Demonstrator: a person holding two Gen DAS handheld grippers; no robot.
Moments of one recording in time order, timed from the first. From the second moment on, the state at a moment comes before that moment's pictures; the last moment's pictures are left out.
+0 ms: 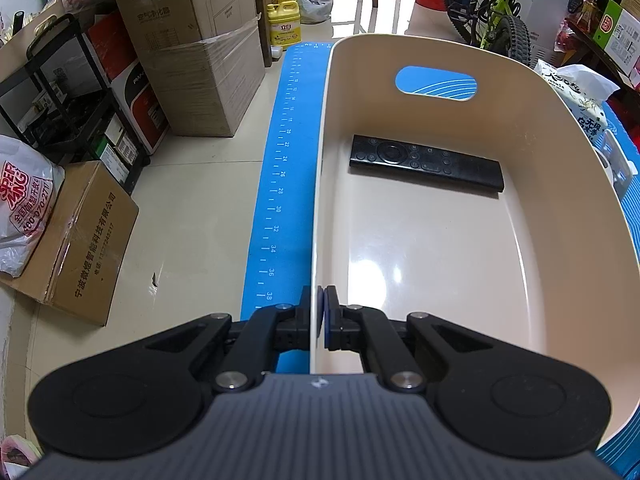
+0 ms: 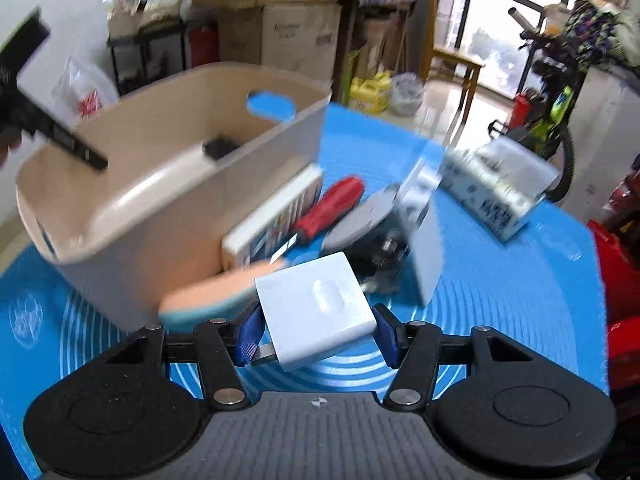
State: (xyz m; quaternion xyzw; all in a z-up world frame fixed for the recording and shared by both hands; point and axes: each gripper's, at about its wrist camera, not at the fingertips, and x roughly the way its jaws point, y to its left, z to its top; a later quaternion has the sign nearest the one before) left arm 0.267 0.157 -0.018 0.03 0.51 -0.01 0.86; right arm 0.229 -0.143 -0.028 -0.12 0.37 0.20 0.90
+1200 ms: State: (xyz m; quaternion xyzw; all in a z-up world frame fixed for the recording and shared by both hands) left arm 0.267 0.159 -0.018 0.02 0.51 -0.01 0.86; right arm 0.280 0.046 0.022 -0.20 0.31 0.27 0.89
